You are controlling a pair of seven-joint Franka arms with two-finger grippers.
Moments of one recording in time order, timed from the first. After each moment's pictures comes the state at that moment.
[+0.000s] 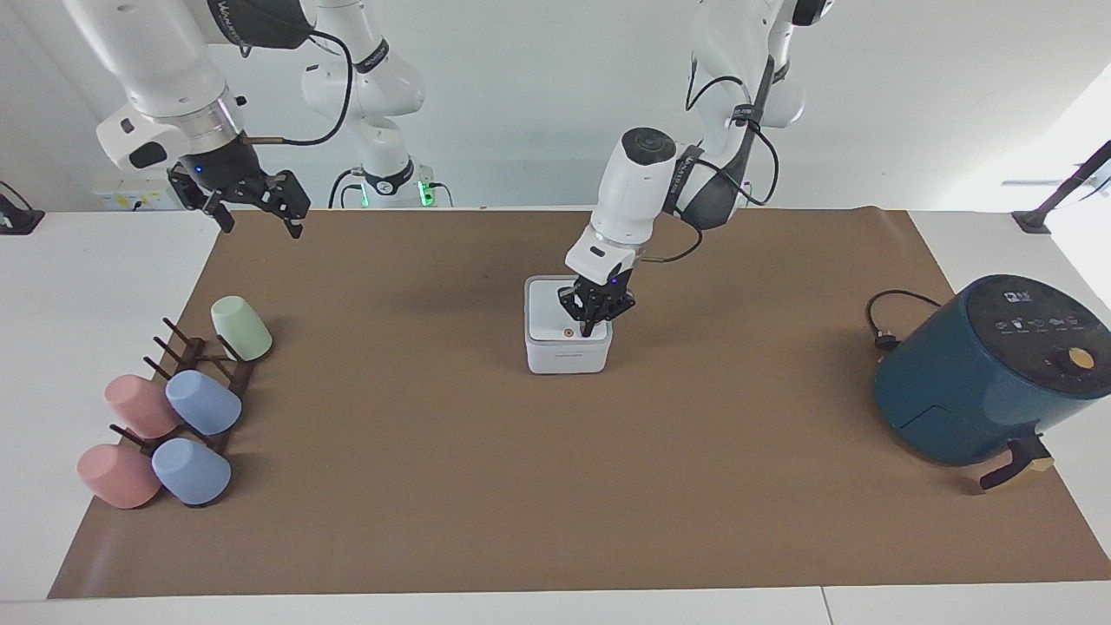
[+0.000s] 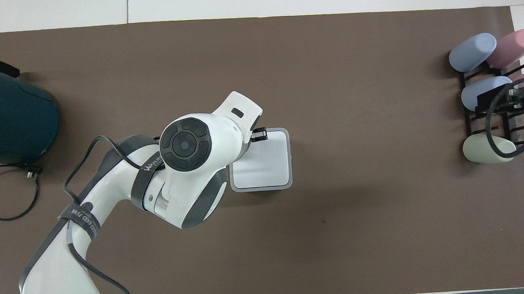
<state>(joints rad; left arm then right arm) -0.58 0.22 -0.09 -1.89 -0.06 2.36 -0.67 0.00 -0.02 0.00 -1.57 -0.03 1.51 0.10</state>
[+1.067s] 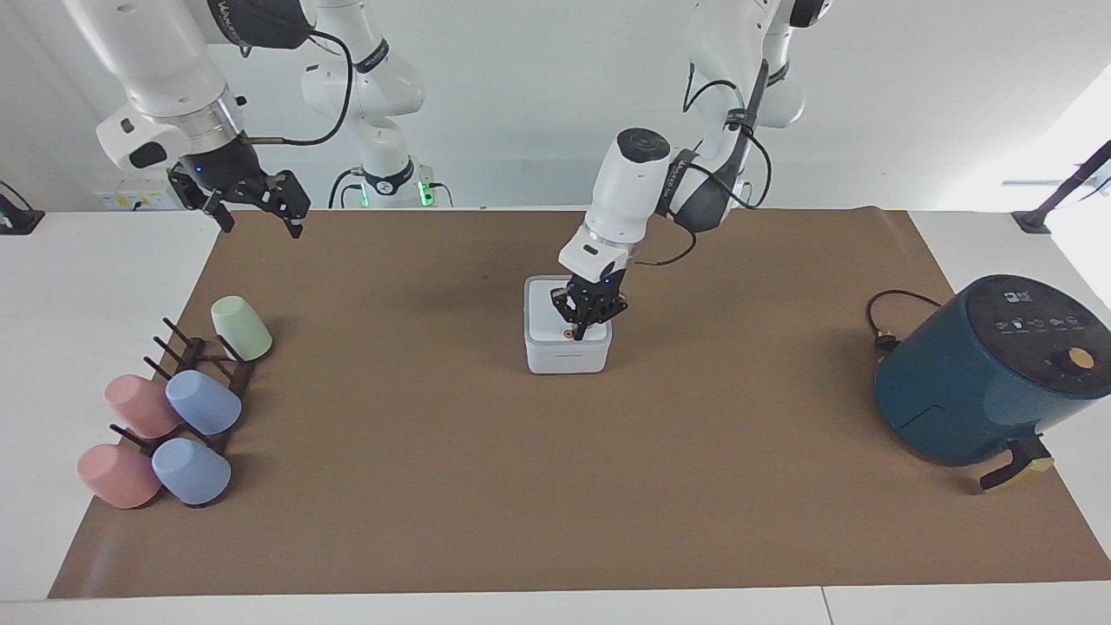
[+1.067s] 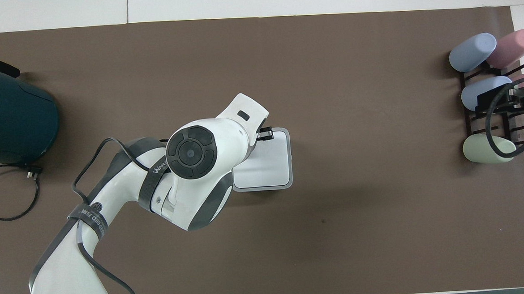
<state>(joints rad) -0.59 0.23 -0.10 -1.91 -0.05 2.44 -0.67 0.00 -0.02 0.00 -1.57 -0.03 1.51 0.10</state>
